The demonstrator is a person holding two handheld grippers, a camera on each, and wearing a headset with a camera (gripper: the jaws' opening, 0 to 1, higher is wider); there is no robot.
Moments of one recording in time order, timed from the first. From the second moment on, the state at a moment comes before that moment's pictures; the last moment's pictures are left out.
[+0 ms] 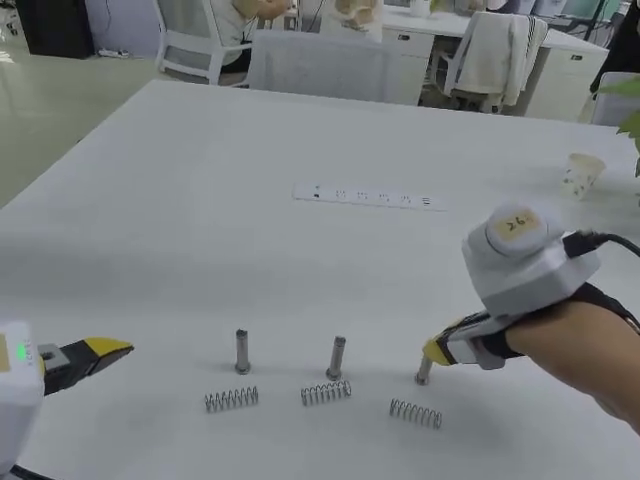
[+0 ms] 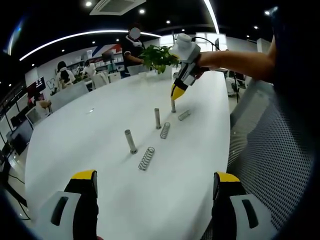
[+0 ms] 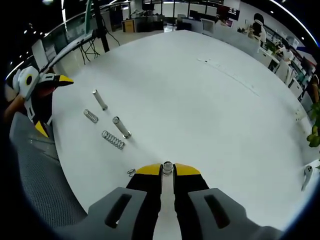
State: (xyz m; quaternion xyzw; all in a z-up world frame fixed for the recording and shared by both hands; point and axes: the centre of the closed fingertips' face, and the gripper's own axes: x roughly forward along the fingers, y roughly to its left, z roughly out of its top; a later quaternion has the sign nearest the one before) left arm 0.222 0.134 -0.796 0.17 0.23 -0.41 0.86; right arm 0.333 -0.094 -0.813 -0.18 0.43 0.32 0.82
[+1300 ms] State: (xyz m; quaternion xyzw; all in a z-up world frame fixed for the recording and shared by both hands) left arm 0.221 0.132 -0.795 0.17 0.23 -0.41 0.86; right arm 0.336 -0.098 -0.787 -0.20 0.39 0.33 0.84
